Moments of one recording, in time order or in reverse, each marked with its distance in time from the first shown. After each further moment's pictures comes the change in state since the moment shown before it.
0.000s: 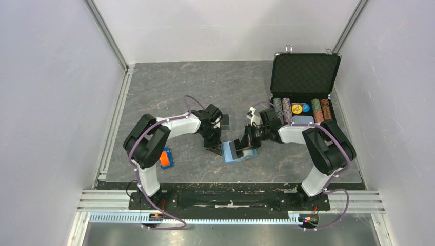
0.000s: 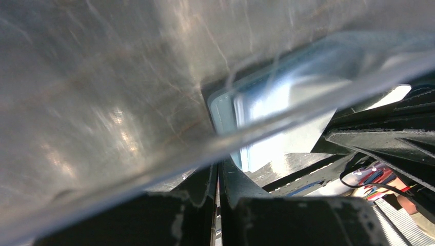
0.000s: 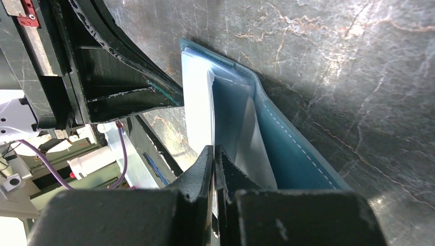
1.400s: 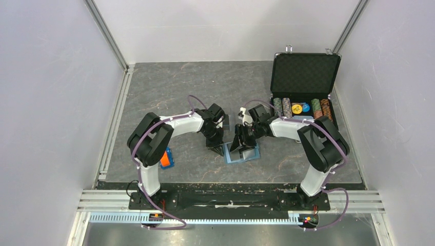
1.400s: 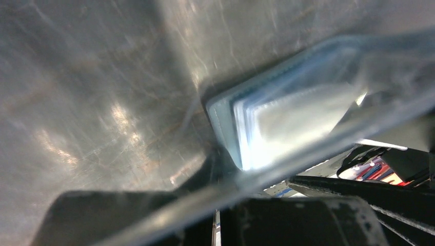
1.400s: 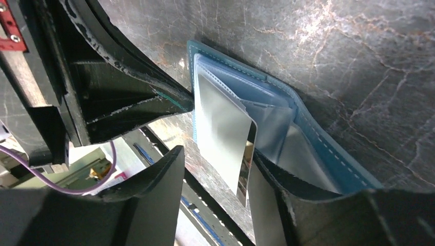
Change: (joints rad) left arm -0.015 0.040 0.050 -0.034 0.022 0.000; right arm 0.097 0.049 0.176 -0.280 0.091 -0.068
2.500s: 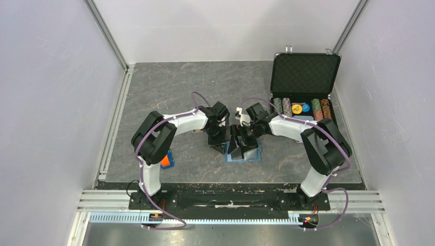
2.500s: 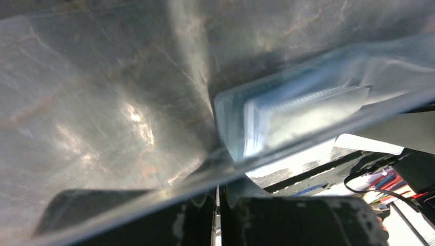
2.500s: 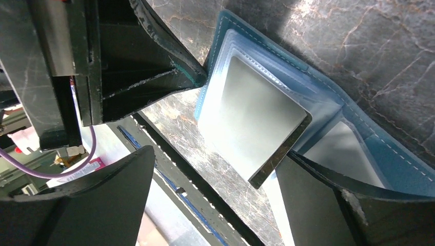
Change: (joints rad) left arm -0.018 0.043 0.089 -0.078 -0.056 0.021; right arm 0.023 -0.026 0.056 -0.141 0.031 -0.109
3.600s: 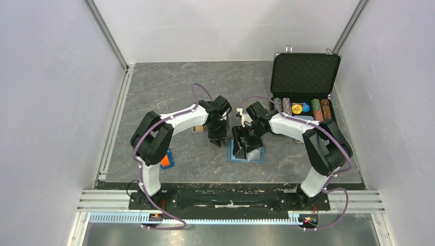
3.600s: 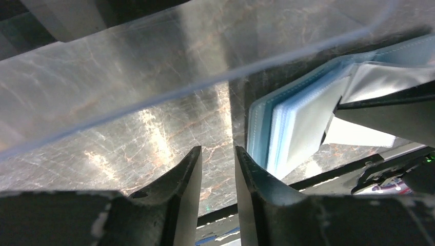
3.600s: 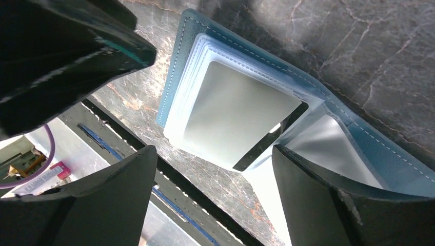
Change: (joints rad) left arm -0.003 -0.001 0.098 -0.068 -0.092 0.047; right arm 0.004 -0.010 0.050 -0.147 0.115 -0.100
